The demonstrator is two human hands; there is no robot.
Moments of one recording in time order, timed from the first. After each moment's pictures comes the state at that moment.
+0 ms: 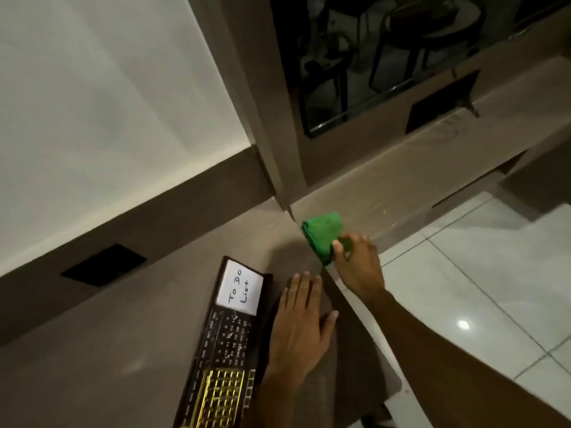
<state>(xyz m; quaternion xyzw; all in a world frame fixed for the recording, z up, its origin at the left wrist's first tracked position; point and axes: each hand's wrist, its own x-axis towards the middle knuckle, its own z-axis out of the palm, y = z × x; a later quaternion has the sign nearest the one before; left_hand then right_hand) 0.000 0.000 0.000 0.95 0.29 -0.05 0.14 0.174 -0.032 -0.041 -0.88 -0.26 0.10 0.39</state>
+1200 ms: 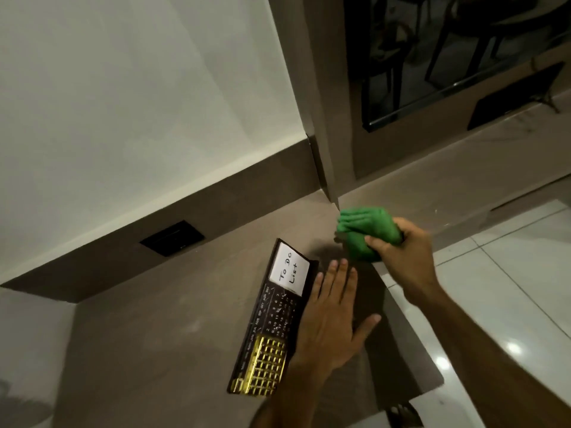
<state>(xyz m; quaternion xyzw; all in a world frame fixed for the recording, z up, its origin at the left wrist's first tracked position) -0.026 0.000 0.030 0.96 0.26 -0.04 0.10 0.144 -0.042 0.050 -0.73 -0.19 0.22 0.62</state>
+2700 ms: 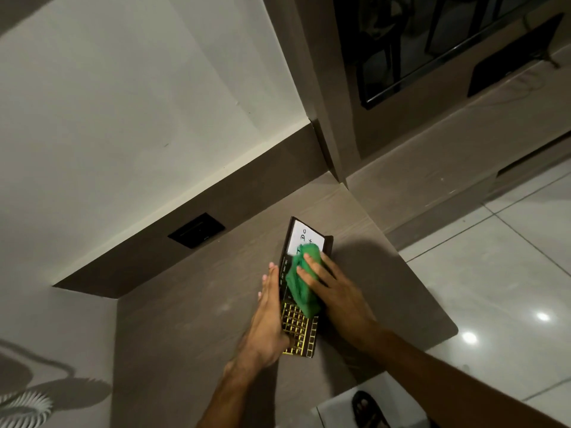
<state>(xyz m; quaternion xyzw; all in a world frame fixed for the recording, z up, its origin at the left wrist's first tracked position) -0.161 0.044 0.084 0.87 0.39 -0.06 0.31 -0.012 -0.040 0.010 -0.71 -0.61 0.06 0.35</state>
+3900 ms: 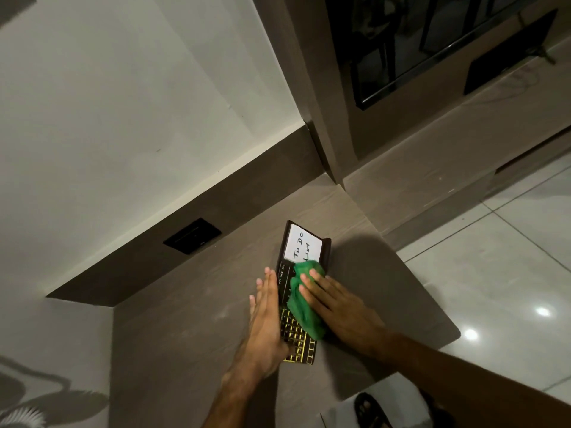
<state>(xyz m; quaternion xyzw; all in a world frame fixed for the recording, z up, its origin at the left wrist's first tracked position) -0.161 0.048 0.075 0.89 0.38 -0.08 0.25 -0.008 -0.052 -0.023 -0.66 -0.71 0.02 0.26</state>
